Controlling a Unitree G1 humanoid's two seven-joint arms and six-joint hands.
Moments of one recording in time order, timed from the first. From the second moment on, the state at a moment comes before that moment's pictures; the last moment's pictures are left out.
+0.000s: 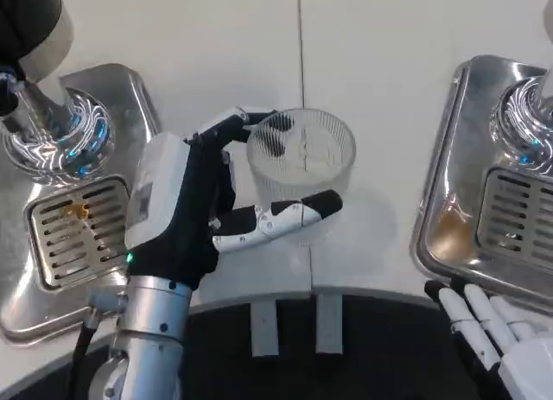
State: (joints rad) left arm -0.28 0.20 -0.13 0.03 0.50 -0.28 0.28; right arm 0.71 -0.13 0.00 -0.87 -1.15 -0.20 0.14
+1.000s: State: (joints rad) left arm -0.03 0.27 -0.02 -0.21 0.39 -0.40 0.13; right arm 0.59 -0.24 -0.03 -0.82 -1.15 -0.24 0.07
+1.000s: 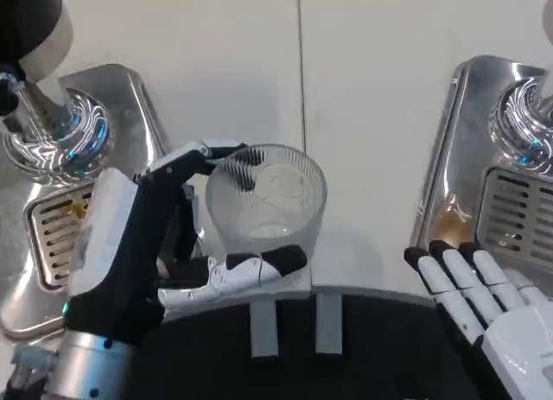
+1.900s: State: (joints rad) left arm 0.25 0.30 0.05 -0.36 0.31 -0.49 0.00; right arm 0.68 -0.25 -0.12 -0.94 -1.01 -0.33 0.08
